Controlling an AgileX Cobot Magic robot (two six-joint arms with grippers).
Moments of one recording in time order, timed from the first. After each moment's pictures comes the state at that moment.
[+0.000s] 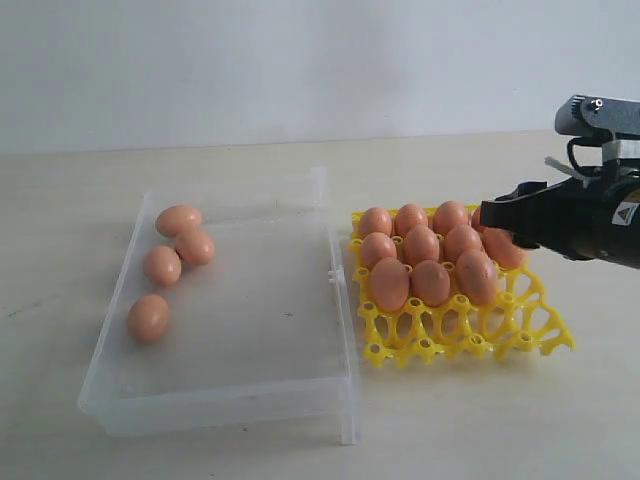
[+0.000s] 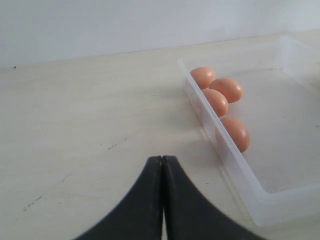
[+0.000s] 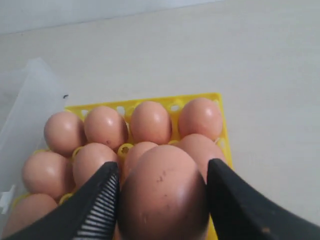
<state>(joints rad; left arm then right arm) -0.06 0.01 0.00 -0.19 0.37 0.21 0.24 1.48 -0.57 0.03 -0.23 0.19</state>
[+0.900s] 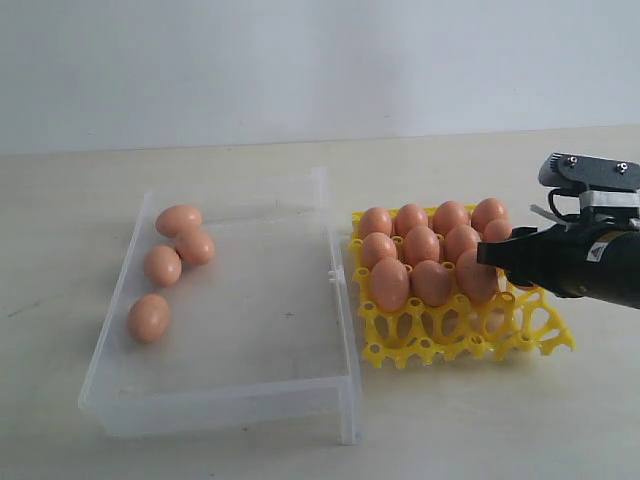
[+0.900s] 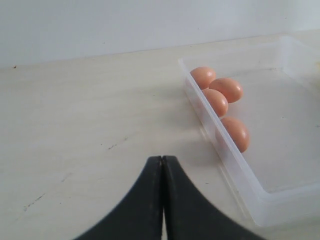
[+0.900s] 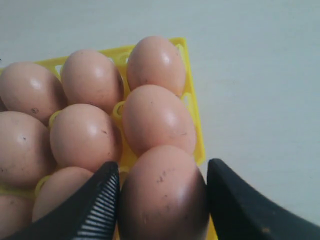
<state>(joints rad) -0.06 0.01 0.00 -0.19 0.37 0.21 0.19 1.71 -0.57 0.08 -0.35 0.17</state>
